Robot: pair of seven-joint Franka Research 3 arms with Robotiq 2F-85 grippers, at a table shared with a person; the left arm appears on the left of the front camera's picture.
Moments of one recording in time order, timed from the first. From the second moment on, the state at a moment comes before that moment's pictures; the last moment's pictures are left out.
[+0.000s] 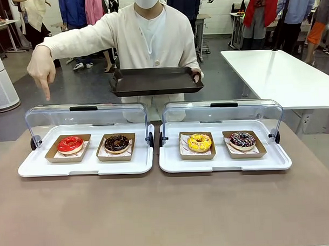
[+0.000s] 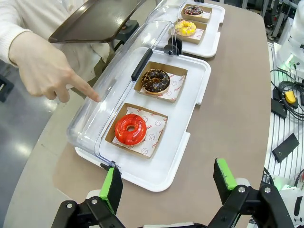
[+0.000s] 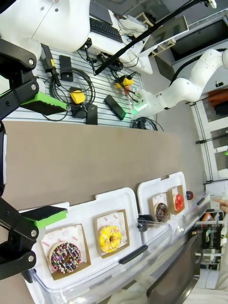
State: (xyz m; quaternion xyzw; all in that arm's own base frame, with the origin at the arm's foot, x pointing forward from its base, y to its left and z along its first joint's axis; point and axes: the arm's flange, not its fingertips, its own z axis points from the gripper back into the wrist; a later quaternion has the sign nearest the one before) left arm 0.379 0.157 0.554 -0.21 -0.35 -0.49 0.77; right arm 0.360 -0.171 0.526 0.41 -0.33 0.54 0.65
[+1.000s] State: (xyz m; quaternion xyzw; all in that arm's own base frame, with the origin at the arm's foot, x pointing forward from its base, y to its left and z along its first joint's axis) left arm 0.414 -0.019 0.538 -0.04 -0.05 -0.71 0.70; right arm 0.361 -0.171 0.526 0.41 -0.33 0.54 0.65
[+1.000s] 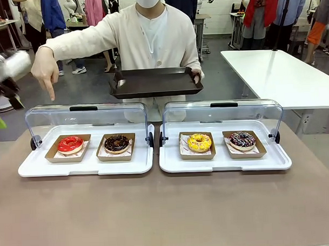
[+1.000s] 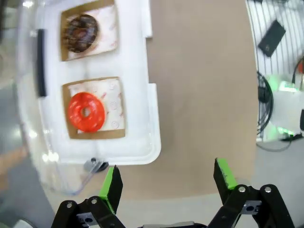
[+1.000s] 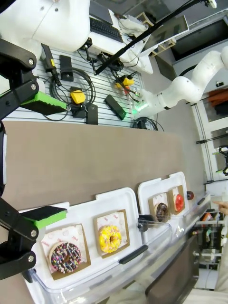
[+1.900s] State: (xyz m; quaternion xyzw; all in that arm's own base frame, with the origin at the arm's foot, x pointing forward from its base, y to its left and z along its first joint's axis) left arm 0.415 -0.043 0.407 0.03 -0.04 -0.73 0.68; right arm 0.360 -0.173 0.526 0.41 -0.33 0.54 0.65
